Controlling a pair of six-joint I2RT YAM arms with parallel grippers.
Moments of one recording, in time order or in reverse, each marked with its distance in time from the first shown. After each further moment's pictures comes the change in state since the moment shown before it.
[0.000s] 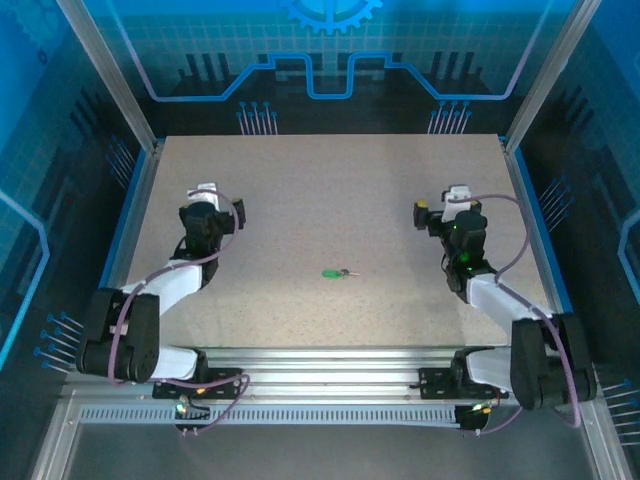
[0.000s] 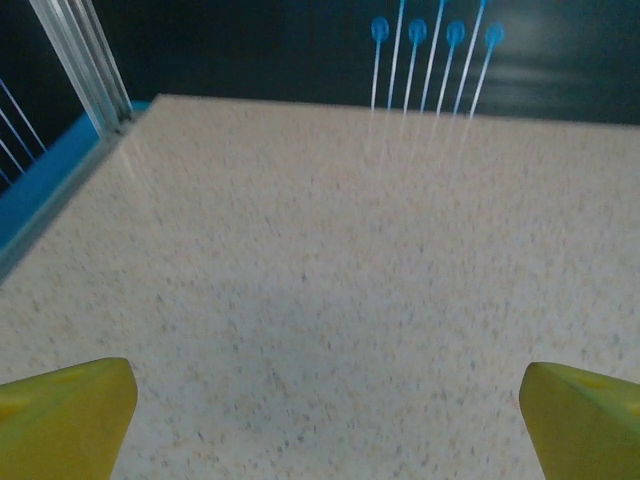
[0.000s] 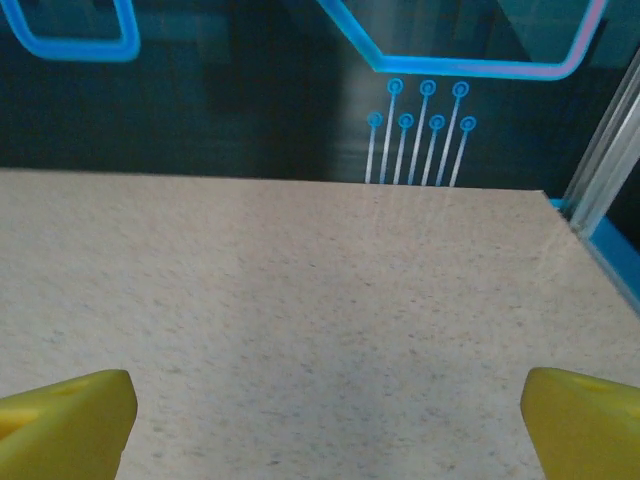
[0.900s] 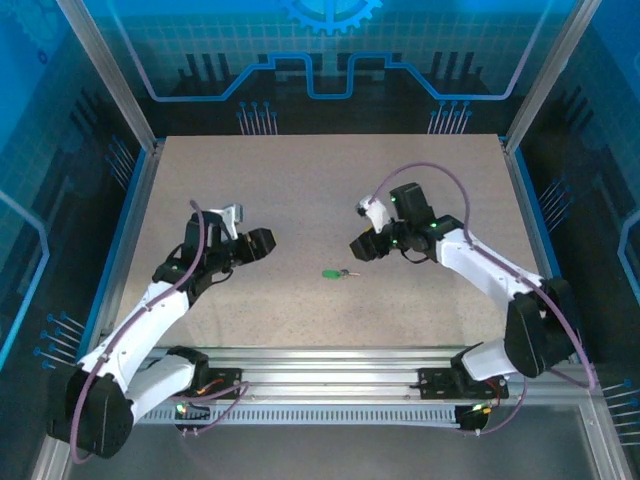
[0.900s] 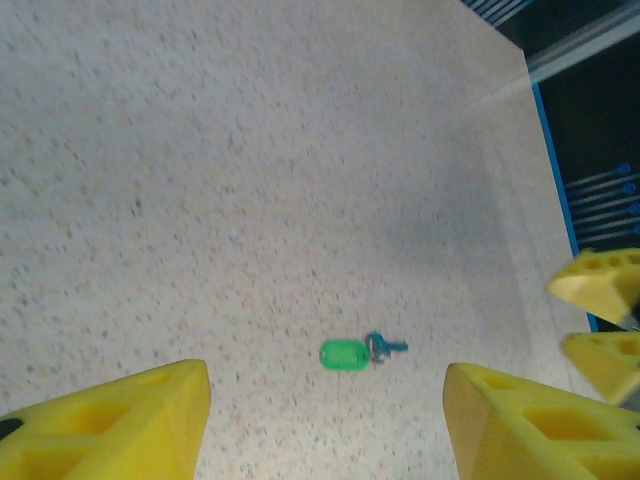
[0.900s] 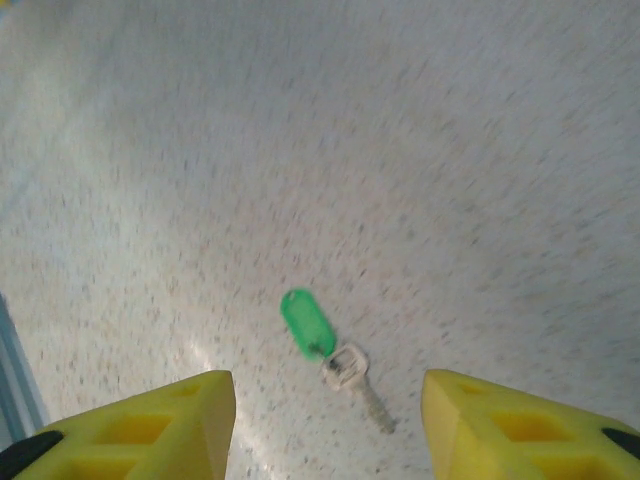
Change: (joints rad) left arm -0.177 -0.355 0.029 -0.631 0.613 -0.508; right arm 0.352 0.274 0.483 -0.912 -0.578 -0.171
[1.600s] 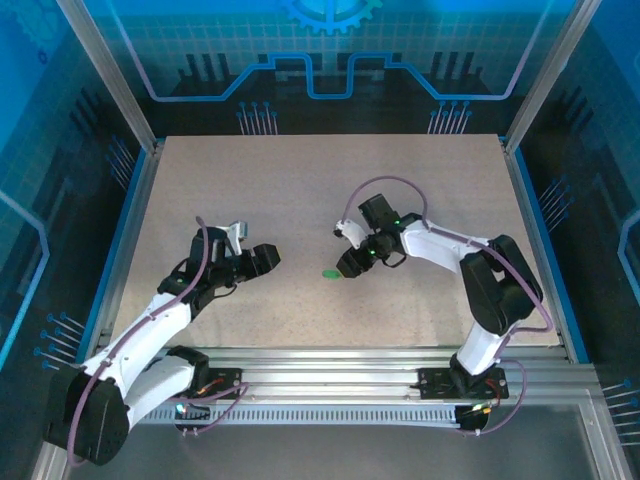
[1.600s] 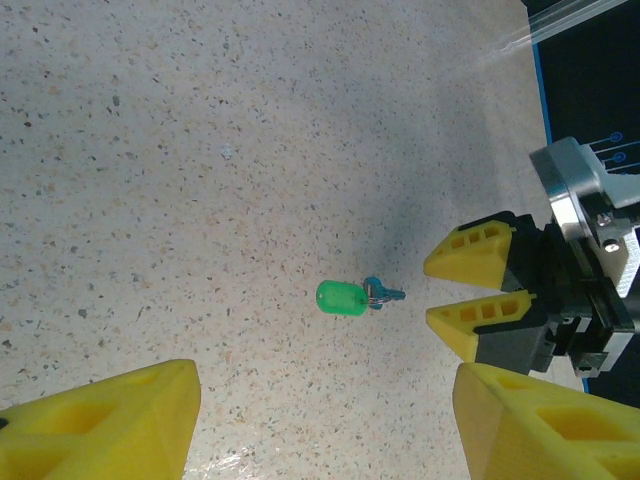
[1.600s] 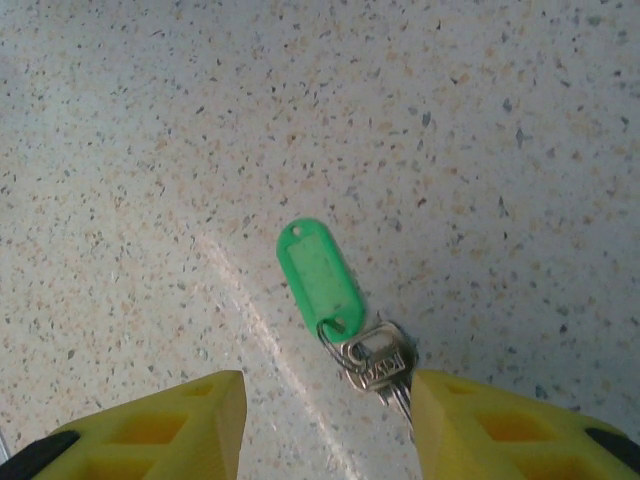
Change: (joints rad) left arm -0.029 -0.031 -0.119 0.063 0.046 -0.075; right arm 0.086 0.280 0.085 -0.037 0.024 -0.069
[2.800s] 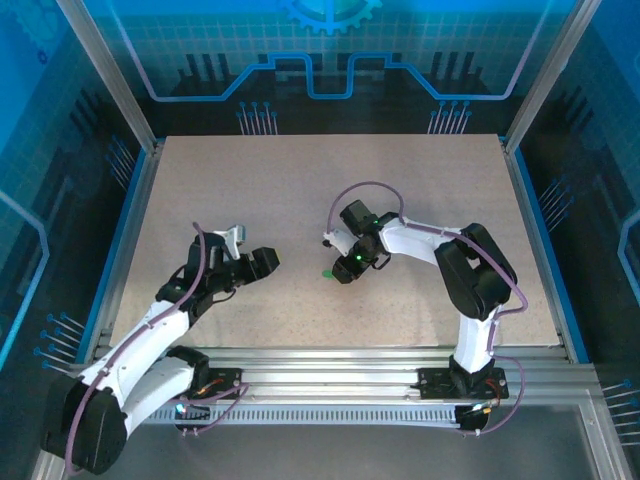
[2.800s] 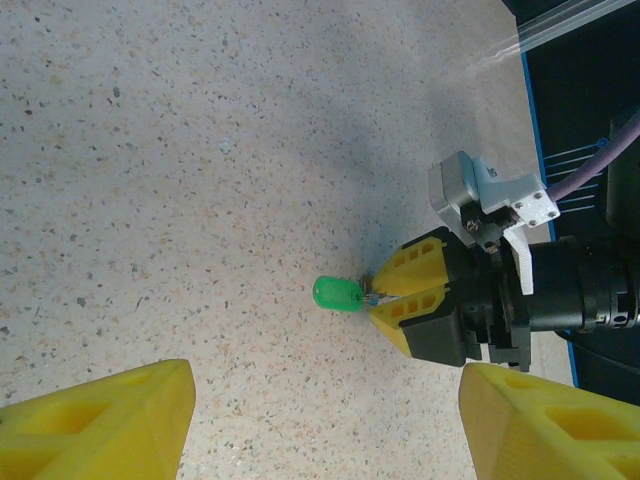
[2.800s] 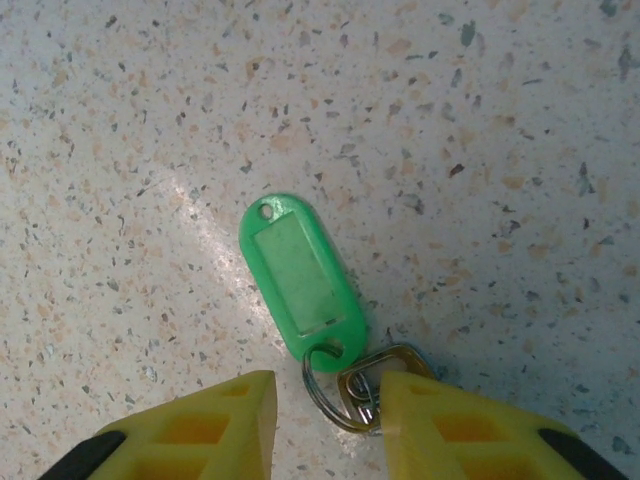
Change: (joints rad) left arm -0.003 -0.056 -0.050 0.023 -0.001 -0.022; right arm 0.070 0.142 0.095 -0.106 0.109 0.010
